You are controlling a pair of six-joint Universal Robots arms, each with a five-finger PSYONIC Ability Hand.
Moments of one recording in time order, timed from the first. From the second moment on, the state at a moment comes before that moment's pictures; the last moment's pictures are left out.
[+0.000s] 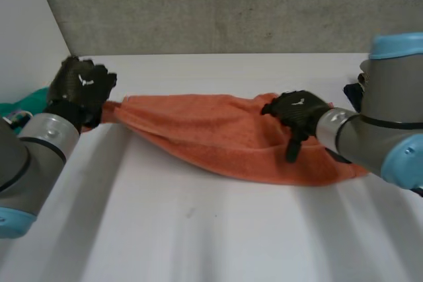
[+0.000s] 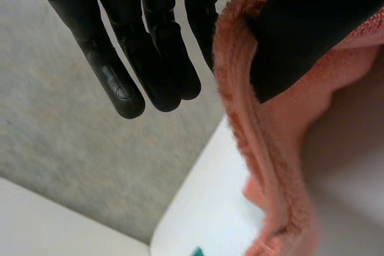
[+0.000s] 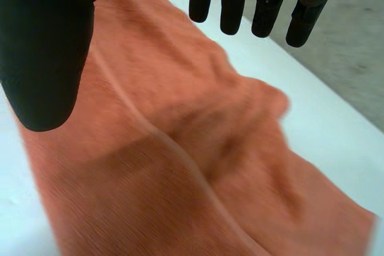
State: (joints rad) left arm 4.44 -1.71 -1.75 3.47 -1.45 3.83; right arm 1.96 -0.97 1.14 0.32 1.31 2.68; left_hand 1.15 1.19 1.19 1.20 0.98; right_hand 0.27 0.27 0.26 0.27 0.08
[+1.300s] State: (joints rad) left arm 4.53 -1.96 -1.22 3.63 -1.42 3.72; right arm 1.82 -1.07 1.07 -0.27 1.49 2.57; left_hand 1.15 1.20 1.19 1.20 0.99; right_hand 1.13 1.17 1.19 1.20 1.03
